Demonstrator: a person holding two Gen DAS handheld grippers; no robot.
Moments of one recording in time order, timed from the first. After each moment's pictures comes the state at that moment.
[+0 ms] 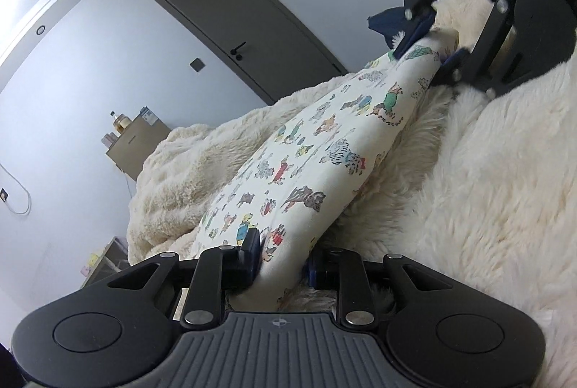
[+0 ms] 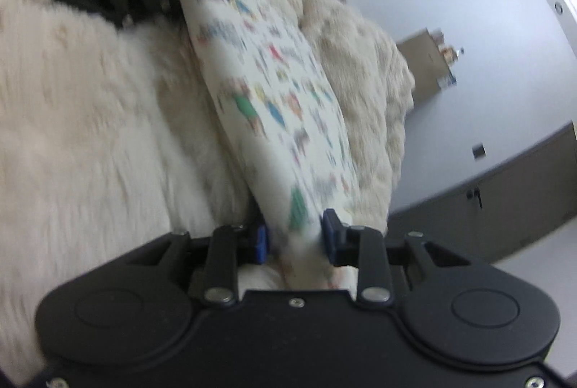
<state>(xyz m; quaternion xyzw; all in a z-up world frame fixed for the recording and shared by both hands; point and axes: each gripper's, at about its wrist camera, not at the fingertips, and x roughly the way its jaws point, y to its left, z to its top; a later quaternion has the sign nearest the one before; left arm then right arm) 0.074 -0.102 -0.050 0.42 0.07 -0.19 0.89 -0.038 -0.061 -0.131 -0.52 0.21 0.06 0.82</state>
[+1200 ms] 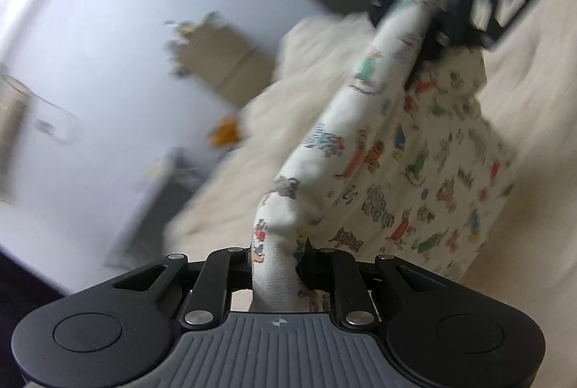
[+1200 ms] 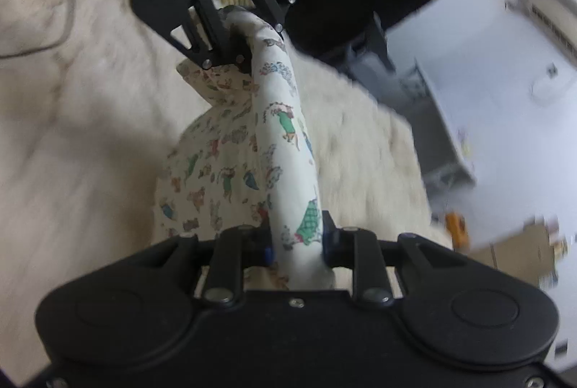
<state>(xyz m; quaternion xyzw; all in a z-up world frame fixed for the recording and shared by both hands) 0.123 0.170 0.128 0.50 0.17 -0.03 0.85 0.084 0.188 0.058 -0.53 0.07 0.40 0.75</state>
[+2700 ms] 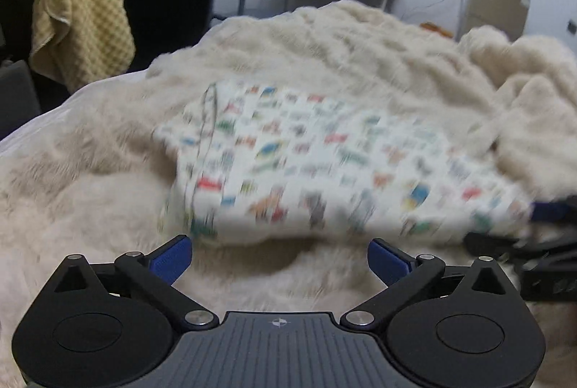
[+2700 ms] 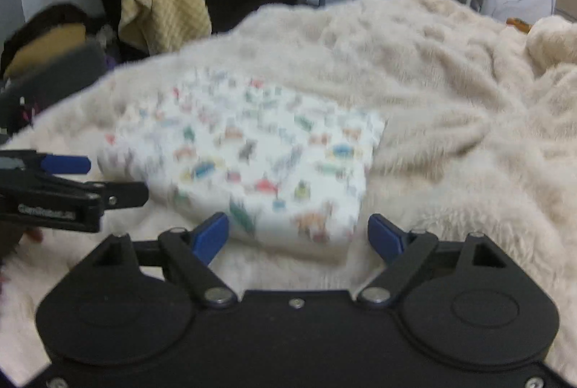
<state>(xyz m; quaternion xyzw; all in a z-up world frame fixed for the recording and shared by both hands) -0.042 0.317 -0.082 -0.11 0.34 0.22 0.91 0.005 0.302 -0.162 -0.14 0.34 0.37 0.85</state>
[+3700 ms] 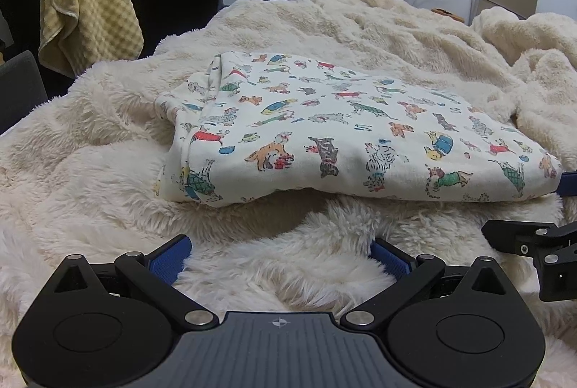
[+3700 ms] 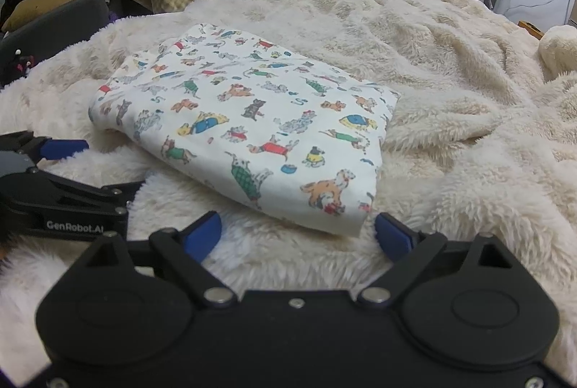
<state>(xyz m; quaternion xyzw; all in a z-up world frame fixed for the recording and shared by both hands) -0.047 0.316 -0.104 -0.10 0.35 0.23 0.90 -0.001 0.312 -0.176 -0.20 0.36 0.37 0.84</state>
